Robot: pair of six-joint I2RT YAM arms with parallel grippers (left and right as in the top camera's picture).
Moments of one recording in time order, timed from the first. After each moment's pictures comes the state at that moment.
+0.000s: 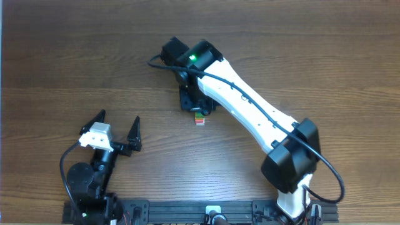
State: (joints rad) left arm 0.04 0.01 0.01 -0.05 0.26 -0.10; right arm 0.72 1.97 1.87 -1.48 0.01 0.63
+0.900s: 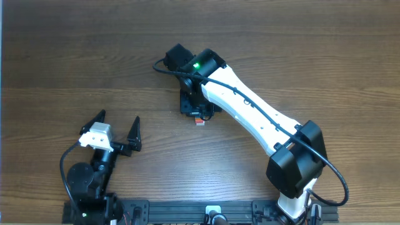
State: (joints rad) left arm 0.04 0.01 0.01 -0.05 0.26 -0.10; right arm 0.72 1.93 1.75 -1.36 -0.05 0.69
